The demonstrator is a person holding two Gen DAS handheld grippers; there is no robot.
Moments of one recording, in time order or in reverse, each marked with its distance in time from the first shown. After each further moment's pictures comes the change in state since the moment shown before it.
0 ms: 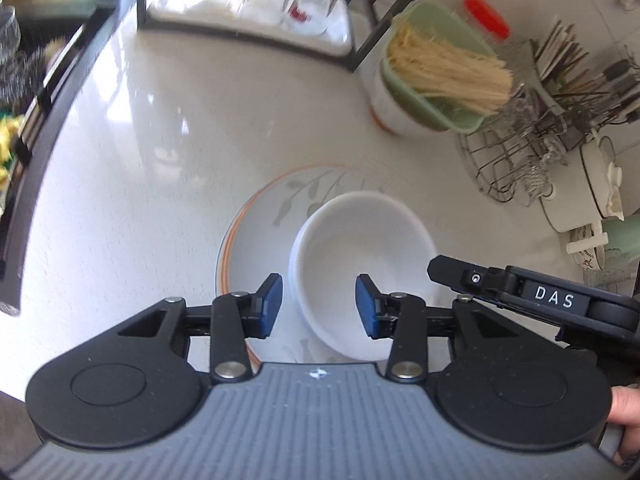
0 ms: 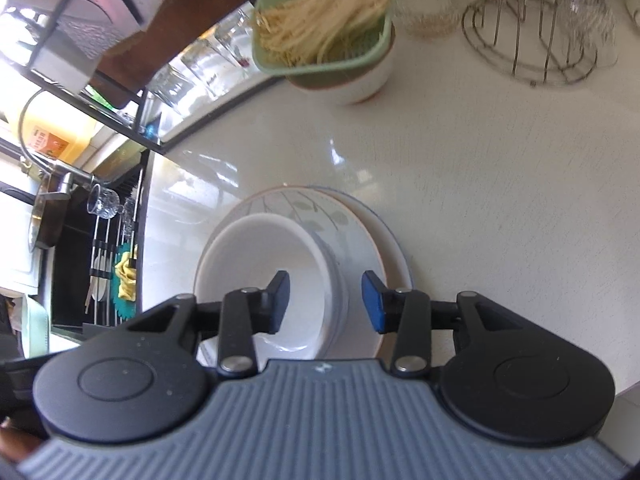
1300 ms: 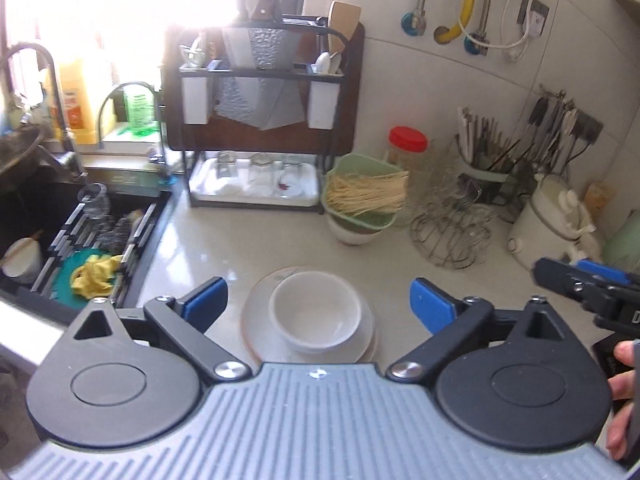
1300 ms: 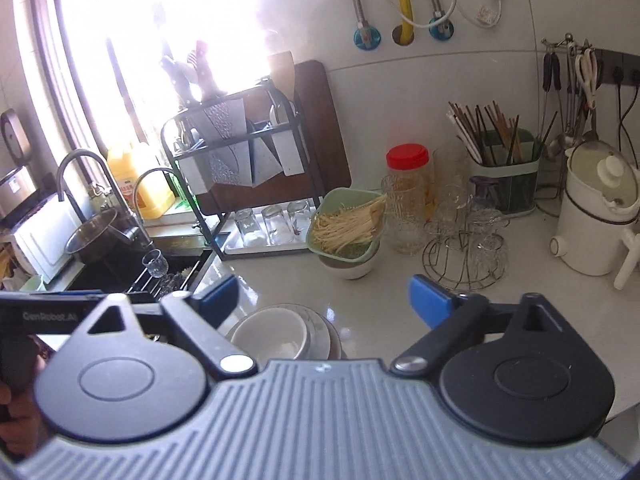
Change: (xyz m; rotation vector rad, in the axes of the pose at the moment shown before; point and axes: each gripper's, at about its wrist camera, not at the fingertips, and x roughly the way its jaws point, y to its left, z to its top) left arm -0.185 -0.129 -0.139 0.192 -0.495 0.238; right arm -0.229 -0.017 -0.083 -0.358 -0.561 0.034
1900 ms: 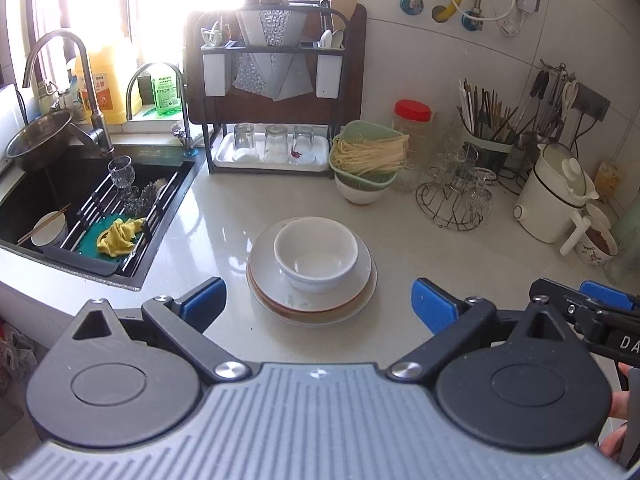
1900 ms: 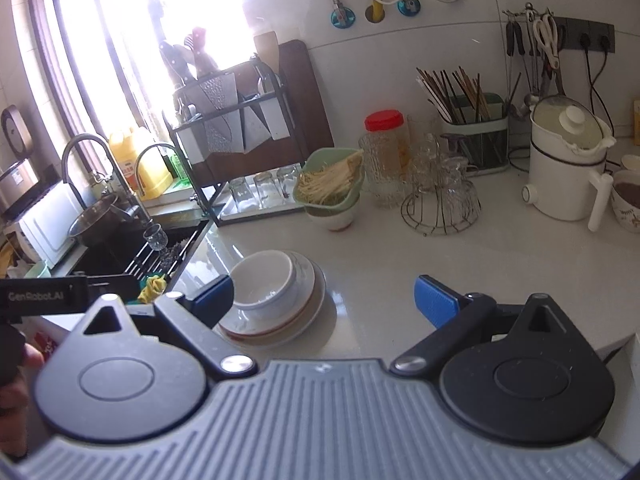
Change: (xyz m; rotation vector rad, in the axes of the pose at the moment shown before) left arm -0.048 -0.035 -0.068 -0.012 0.026 0.046; right arm -0.052 -0.020 -0.067 0.048 0.033 -0.014
